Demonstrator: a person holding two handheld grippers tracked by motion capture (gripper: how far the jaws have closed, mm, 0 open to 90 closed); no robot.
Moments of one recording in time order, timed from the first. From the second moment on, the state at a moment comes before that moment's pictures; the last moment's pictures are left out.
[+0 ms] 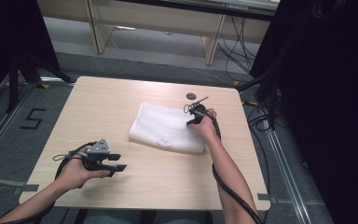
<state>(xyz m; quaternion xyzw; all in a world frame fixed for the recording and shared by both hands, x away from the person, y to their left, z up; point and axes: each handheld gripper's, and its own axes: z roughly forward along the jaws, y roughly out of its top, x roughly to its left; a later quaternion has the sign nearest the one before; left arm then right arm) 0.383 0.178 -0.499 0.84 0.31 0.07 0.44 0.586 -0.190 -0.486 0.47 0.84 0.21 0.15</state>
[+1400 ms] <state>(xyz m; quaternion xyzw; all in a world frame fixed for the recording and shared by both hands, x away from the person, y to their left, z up) 0.387 0.185 -0.498 0.84 0.31 0.08 0.44 0.512 -0.170 -0.419 0.37 0.86 0.29 0.19</state>
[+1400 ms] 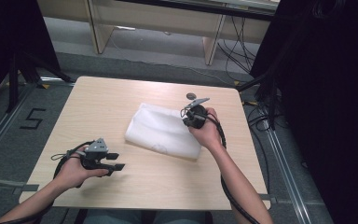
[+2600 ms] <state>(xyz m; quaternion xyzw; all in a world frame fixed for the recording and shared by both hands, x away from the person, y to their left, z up) 0.432 0.073 -0.499 0.87 0.29 0.03 0.40 0.446 -0.163 -0.399 0.26 0.88 0.33 0.20</state>
